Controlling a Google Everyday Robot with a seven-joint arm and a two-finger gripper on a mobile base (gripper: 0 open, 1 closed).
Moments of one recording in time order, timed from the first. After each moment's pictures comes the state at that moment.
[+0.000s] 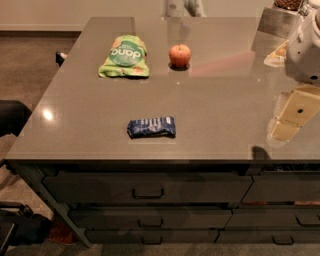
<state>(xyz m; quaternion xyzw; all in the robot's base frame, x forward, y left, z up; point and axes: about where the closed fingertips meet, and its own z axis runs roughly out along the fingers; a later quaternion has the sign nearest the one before) 0.438 -0.216 0.980 -0.60 0.78 -0.04 0.17</state>
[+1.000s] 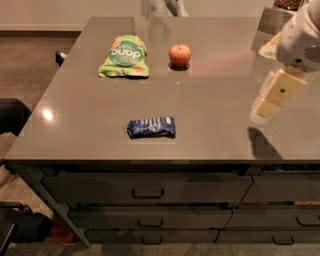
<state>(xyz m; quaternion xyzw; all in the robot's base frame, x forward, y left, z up) 0.490 -0.218 0.976 -0.57 0.80 0.00 0.21</state>
